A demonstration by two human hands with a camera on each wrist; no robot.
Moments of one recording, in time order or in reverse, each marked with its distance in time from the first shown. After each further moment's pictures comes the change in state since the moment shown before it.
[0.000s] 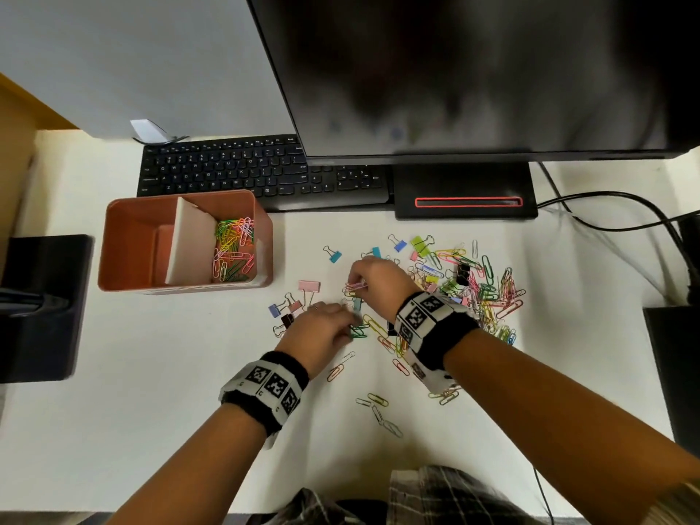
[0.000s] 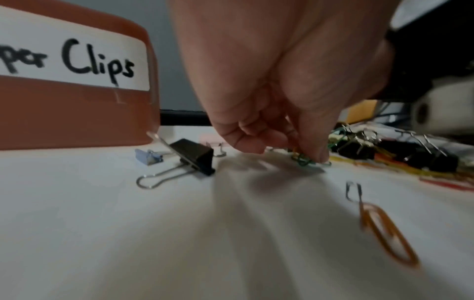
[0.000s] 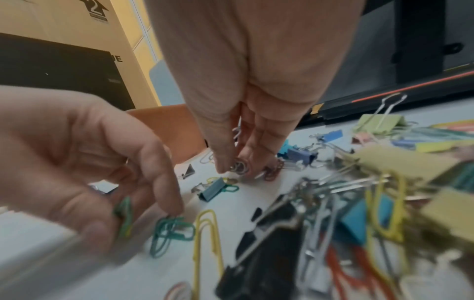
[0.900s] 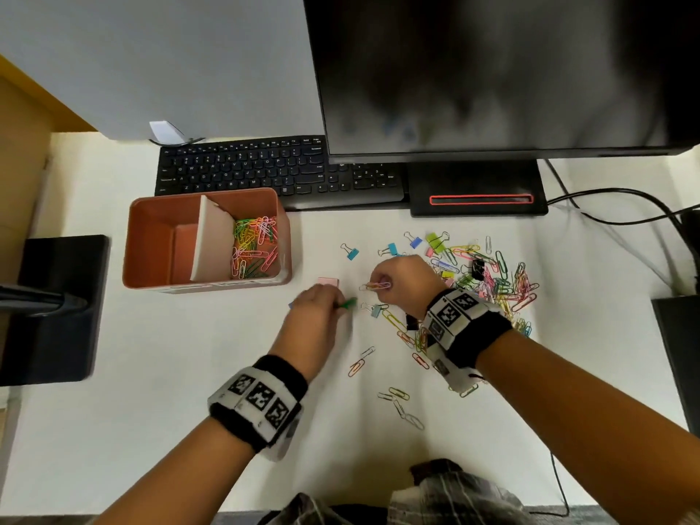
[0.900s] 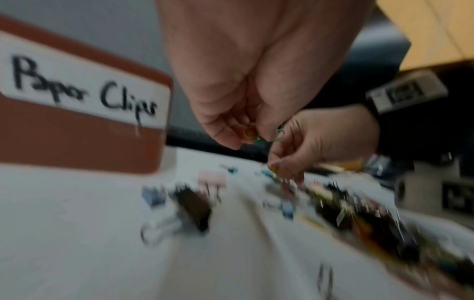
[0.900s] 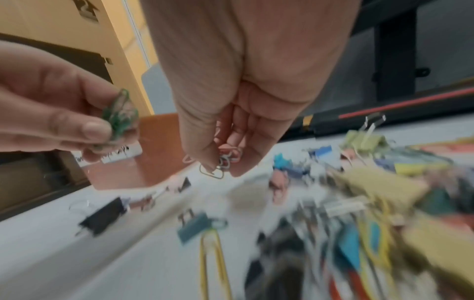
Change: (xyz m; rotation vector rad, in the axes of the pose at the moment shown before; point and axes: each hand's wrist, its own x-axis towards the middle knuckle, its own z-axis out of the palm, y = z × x) left_hand -0.029 0.004 -0.041 -0.076 0.299 -0.067; right_hand -0.013 -0.016 -0.013 -0.067 -0.065 0.102
